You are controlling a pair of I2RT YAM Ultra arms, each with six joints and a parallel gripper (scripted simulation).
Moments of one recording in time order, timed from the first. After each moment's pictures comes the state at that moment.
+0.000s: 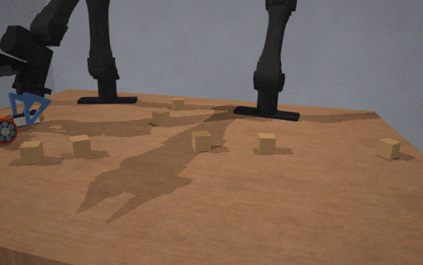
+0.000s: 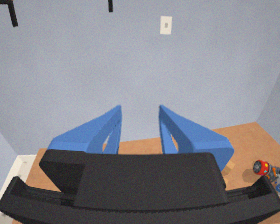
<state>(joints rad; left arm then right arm) 0.00 1.05 1.05 0.00 0.00 0.00 -0.51 1.57 0.74 -0.29 0.00 0.28</state>
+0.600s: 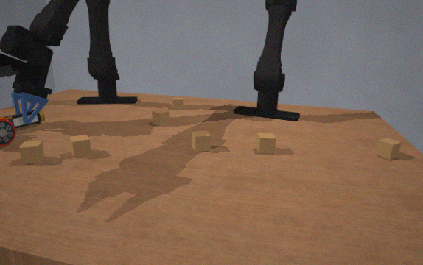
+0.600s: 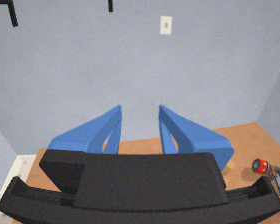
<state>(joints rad) 0.00 1.05 1.05 0.00 0.00 0.00 -0.51 1.57 0.74 -0.30 0.00 0.29</state>
